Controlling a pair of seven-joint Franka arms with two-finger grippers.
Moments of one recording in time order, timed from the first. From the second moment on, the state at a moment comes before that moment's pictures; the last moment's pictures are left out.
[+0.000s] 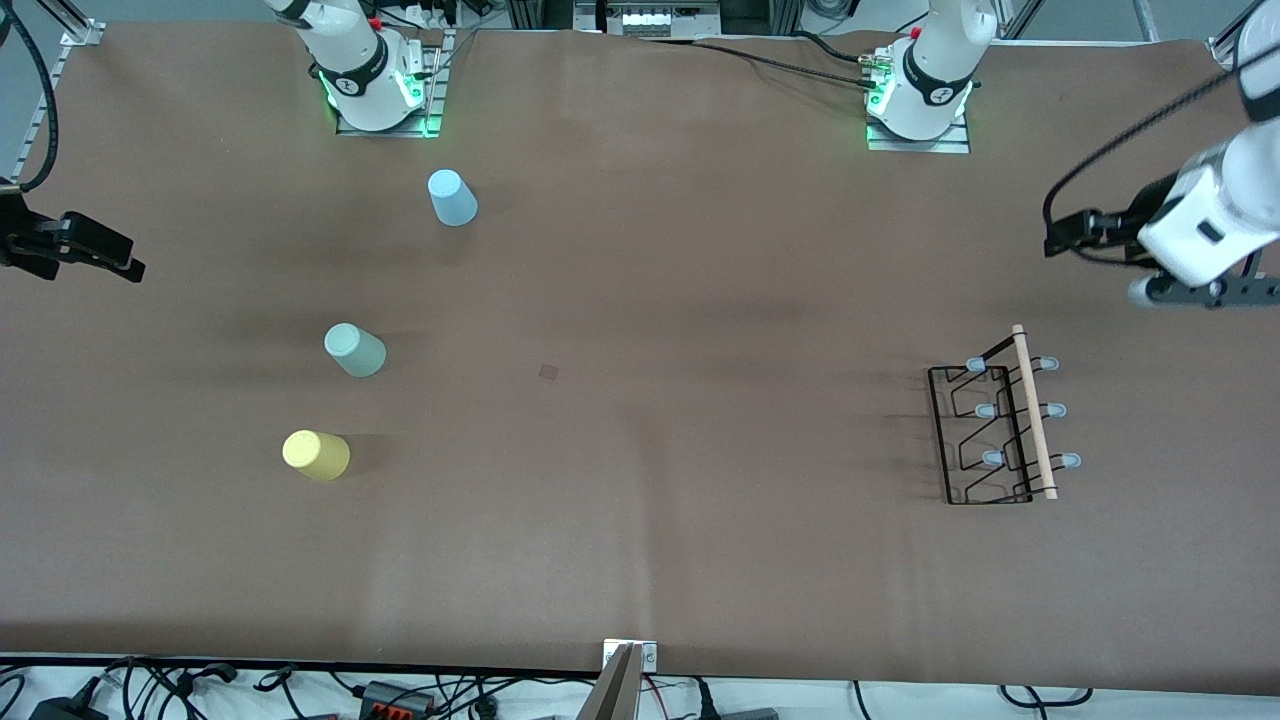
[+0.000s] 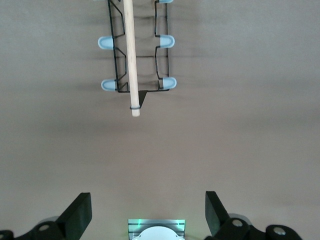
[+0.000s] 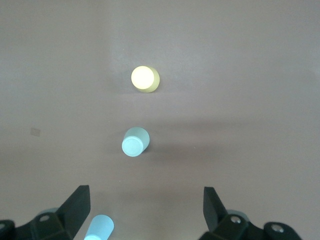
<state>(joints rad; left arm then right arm) 0.00 0.10 -0.01 -1.64 -0.01 1.49 -0.01 -0.04 0.09 -0.04 -1.52 0.04 1.61 -0.04</state>
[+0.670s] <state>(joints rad) 0.02 0.29 0.00 -1.73 0.00 1.99 0.00 -0.03 0.18 -0.03 -1.60 0.04 1.56 -0.04</state>
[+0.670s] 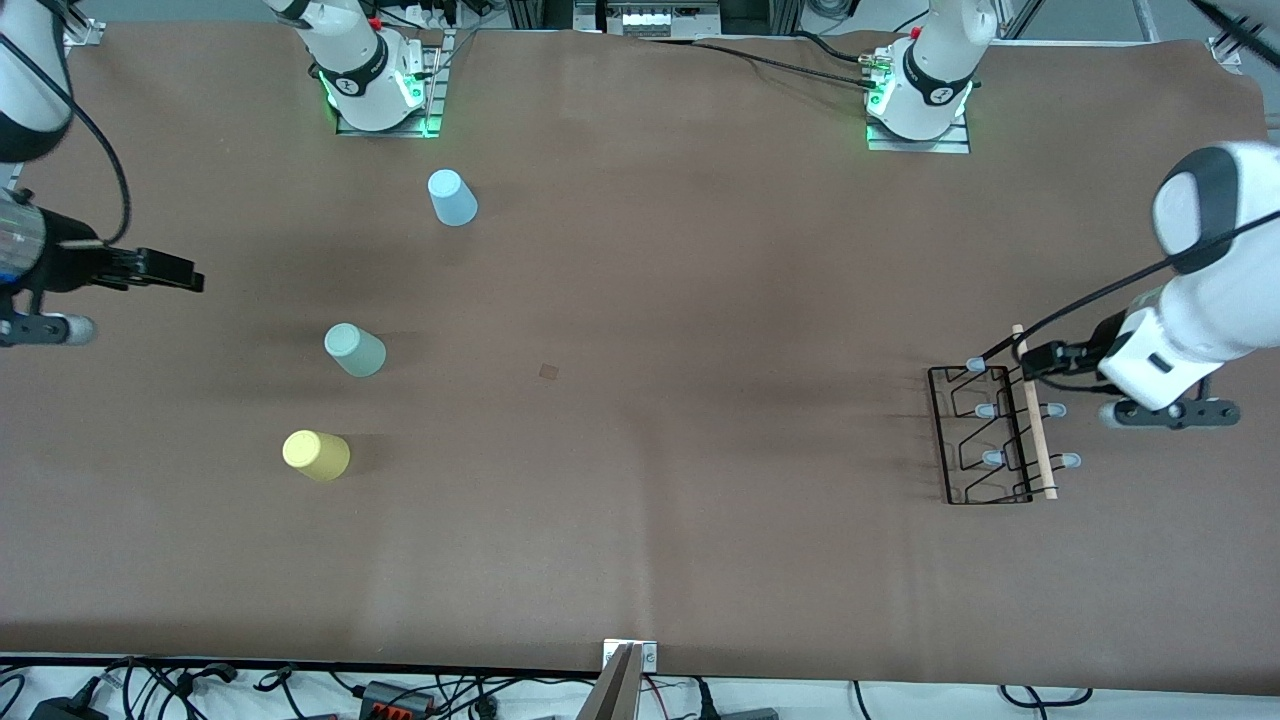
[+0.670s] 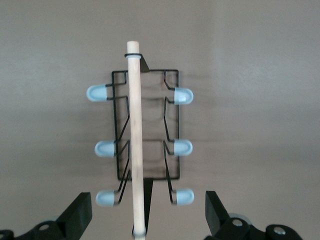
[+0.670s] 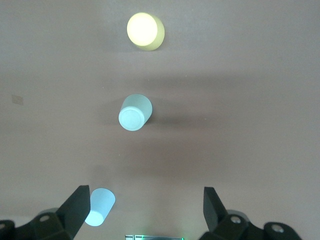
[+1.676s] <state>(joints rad) 0.05 0.37 0.00 -1.81 0.00 2.12 0.03 0.08 0.19 -0.02 -2.08 0.04 2.25 -0.04</state>
